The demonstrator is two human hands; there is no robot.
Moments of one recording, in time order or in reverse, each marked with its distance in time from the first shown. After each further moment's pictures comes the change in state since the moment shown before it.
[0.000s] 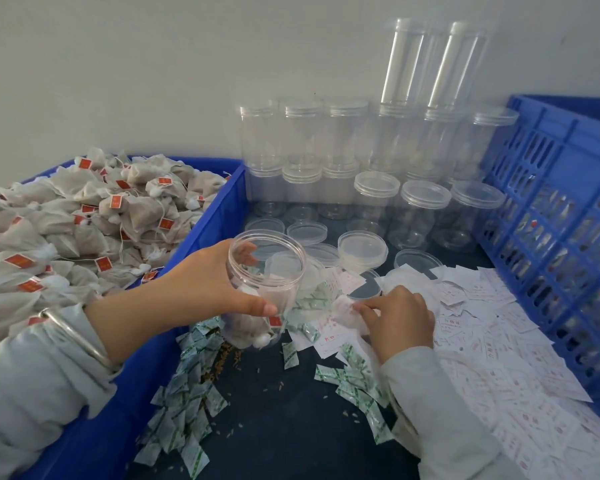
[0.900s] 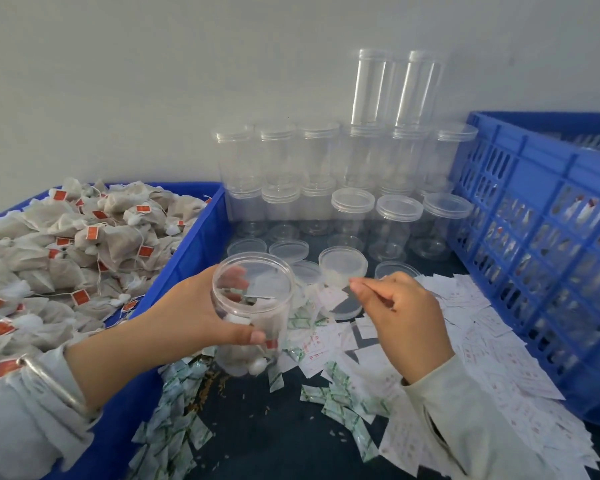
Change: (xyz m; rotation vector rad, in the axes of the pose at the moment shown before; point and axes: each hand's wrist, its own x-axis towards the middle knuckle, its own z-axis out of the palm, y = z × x) left_hand -0.009 0.005 -0.010 -0.065 -0.006 0.070; right_hand -0.021 -0.030 -0.078 0.505 0.166 -0.217
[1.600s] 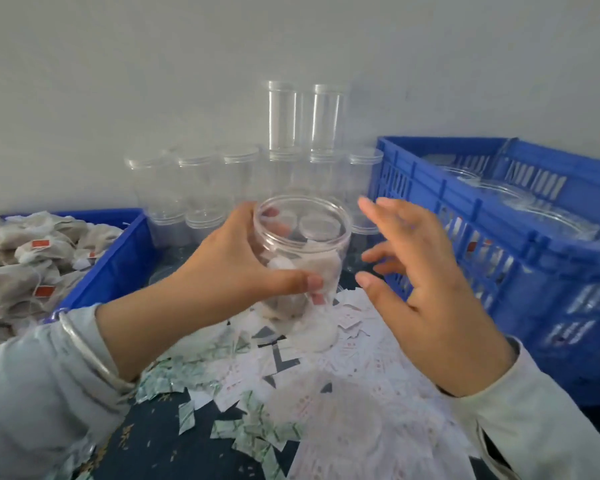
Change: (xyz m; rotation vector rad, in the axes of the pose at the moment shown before) left_hand 0.072 0.139 0.006 -0.194 0.076 0.288; right_hand 0.040 -0.043 -0.105 -0.017 0.039 -0.397
